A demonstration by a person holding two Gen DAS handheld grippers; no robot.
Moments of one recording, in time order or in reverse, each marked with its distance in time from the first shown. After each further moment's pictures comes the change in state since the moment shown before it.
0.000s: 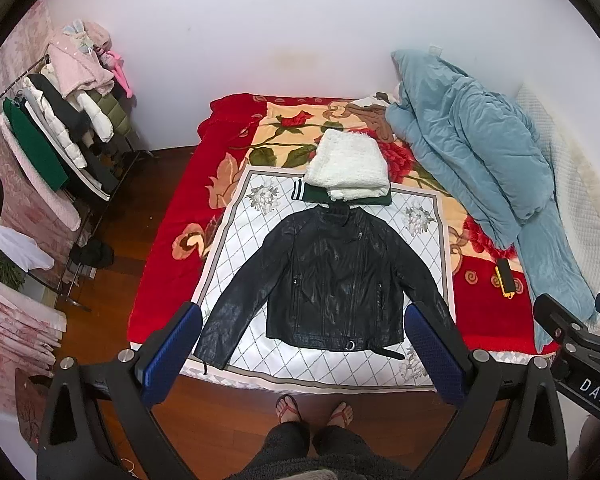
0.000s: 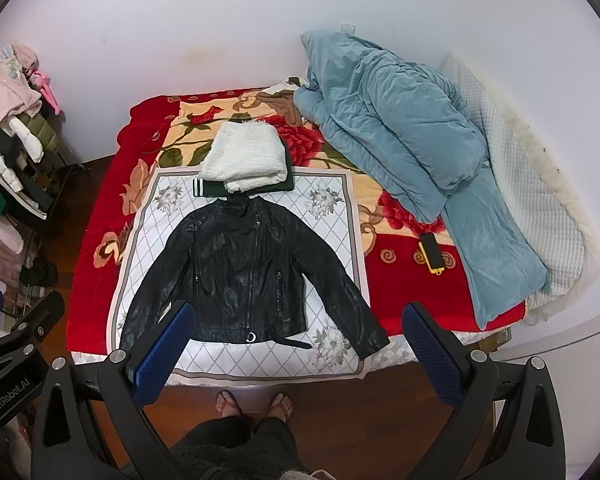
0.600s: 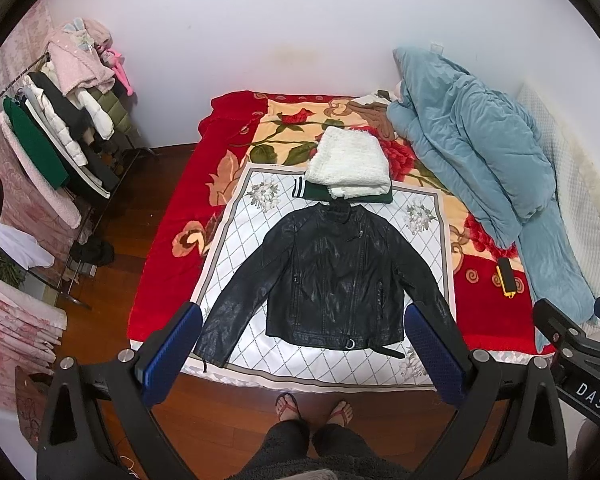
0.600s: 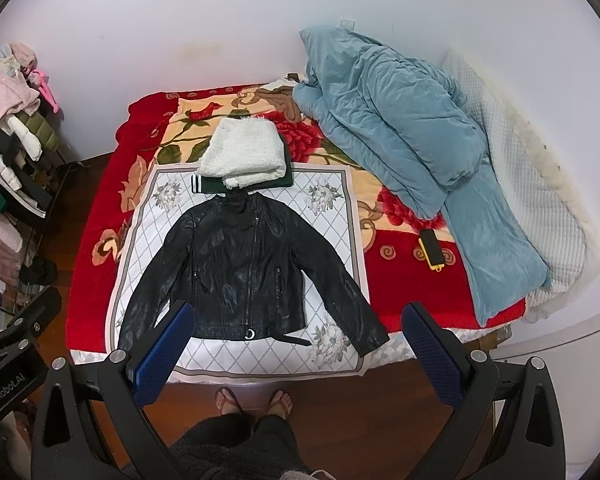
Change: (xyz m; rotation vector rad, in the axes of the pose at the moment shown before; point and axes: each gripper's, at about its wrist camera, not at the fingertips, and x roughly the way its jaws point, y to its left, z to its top) left arm 0.003 0.003 -0.006 0.002 0.007 0.000; right arm 0.010 -0.007 -0.022 0.005 0.013 0.001
